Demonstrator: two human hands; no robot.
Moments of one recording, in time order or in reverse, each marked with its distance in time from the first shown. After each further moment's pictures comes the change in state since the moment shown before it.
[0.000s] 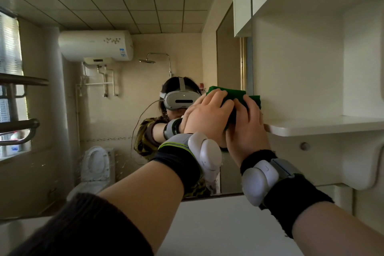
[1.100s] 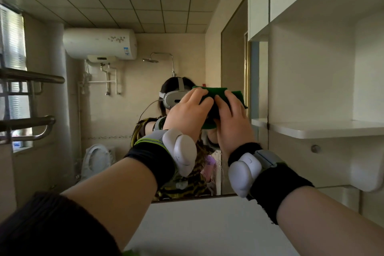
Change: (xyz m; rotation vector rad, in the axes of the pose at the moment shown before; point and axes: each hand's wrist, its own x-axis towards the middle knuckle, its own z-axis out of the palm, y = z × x) left_hand -0.032 -0.055 -0.041 0.070 -0.001 -0.088; right_hand 0.012 -0.043 0.031 -0.072 -0.044 -0.205
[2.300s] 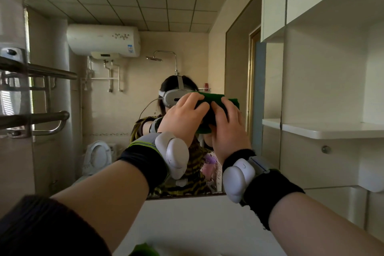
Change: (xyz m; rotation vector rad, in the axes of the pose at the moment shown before) left_hand -0.029 -0.039 -0.010 -0.005 0.033 0.048; right_hand -0.012 -0.041 0.015 0.052 -0.077 0.048
